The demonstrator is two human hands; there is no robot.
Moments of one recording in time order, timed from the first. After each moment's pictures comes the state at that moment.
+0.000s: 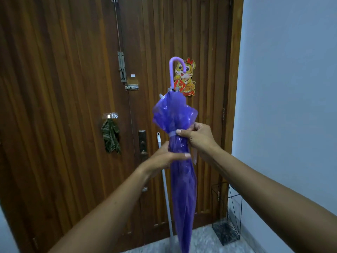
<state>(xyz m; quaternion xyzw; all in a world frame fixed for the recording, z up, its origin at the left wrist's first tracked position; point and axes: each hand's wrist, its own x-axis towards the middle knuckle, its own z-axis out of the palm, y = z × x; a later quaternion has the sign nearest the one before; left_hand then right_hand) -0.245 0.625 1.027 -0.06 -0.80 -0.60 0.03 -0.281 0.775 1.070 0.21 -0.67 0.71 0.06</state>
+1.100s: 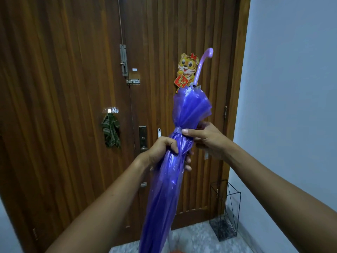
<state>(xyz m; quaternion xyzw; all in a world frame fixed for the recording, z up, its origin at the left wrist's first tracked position) -0.231 0.623 1.045 -0.16 -0.63 -0.74 -0.17 -0.284 0.807 1.077 0.32 -0.66 0.67 -0.12</state>
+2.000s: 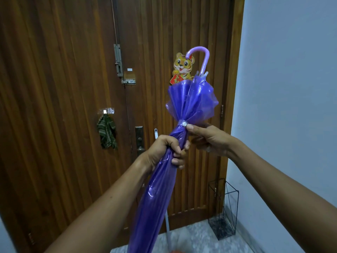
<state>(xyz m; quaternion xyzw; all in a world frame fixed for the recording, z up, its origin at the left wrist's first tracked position) -0.226 0.645 1.057 -0.21 -0.58 -0.76 -0.21 -0.298 0.830 1.080 0.34 -0.65 0.64 -0.20</state>
